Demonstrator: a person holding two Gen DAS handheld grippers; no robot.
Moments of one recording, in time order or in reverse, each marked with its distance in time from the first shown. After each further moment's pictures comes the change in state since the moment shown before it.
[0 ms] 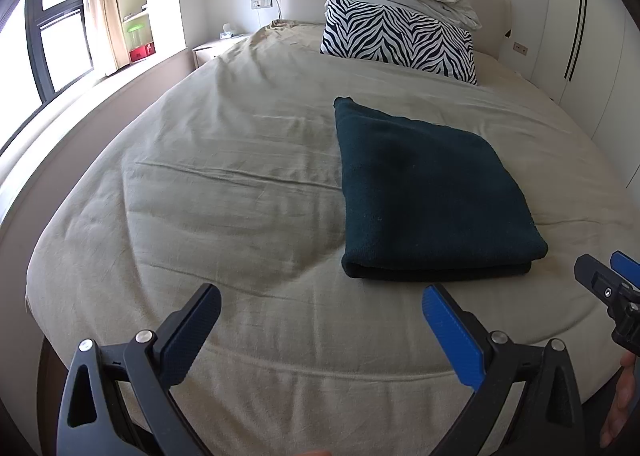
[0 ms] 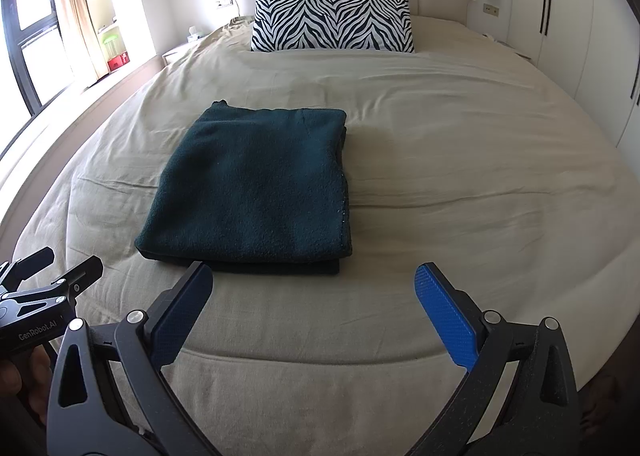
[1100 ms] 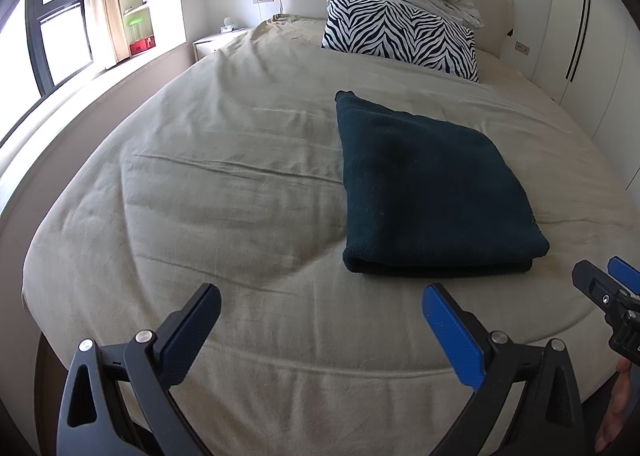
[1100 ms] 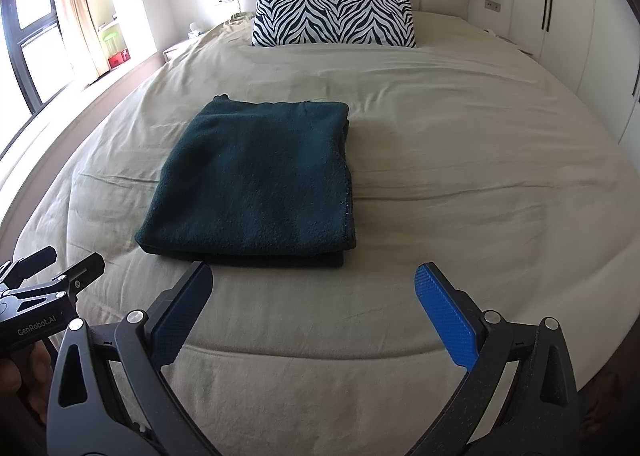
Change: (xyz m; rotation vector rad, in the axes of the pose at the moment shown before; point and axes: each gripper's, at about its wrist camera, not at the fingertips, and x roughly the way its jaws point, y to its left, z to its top) left arm 0.003 0.003 0.000 -0.008 0.018 -0.005; right arm 0.006 0.003 -0.005 0.004 0.019 0.012
